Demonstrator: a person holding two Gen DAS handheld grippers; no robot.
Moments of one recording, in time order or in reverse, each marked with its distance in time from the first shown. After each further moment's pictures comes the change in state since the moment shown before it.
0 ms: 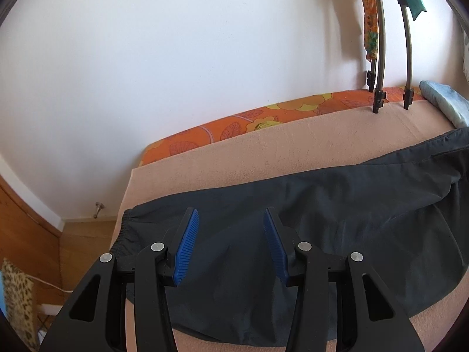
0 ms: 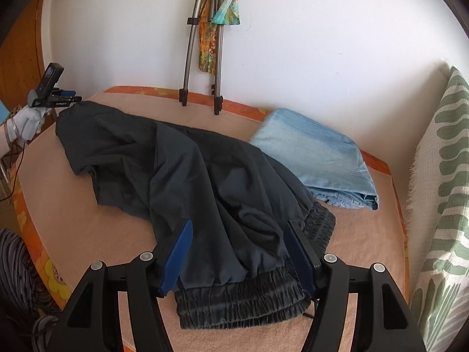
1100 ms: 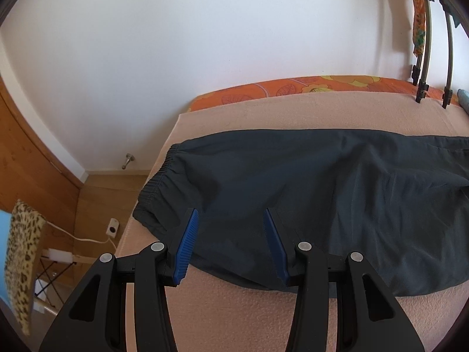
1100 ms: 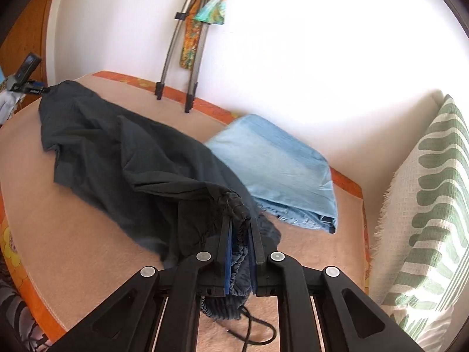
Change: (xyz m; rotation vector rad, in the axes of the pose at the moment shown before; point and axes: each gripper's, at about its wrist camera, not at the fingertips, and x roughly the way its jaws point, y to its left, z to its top) left arm -0.009 0.038 -0.057 -0.155 0.108 0.160; right arm 0.014 -0.067 0.022 -0.091 -0.048 -0.140
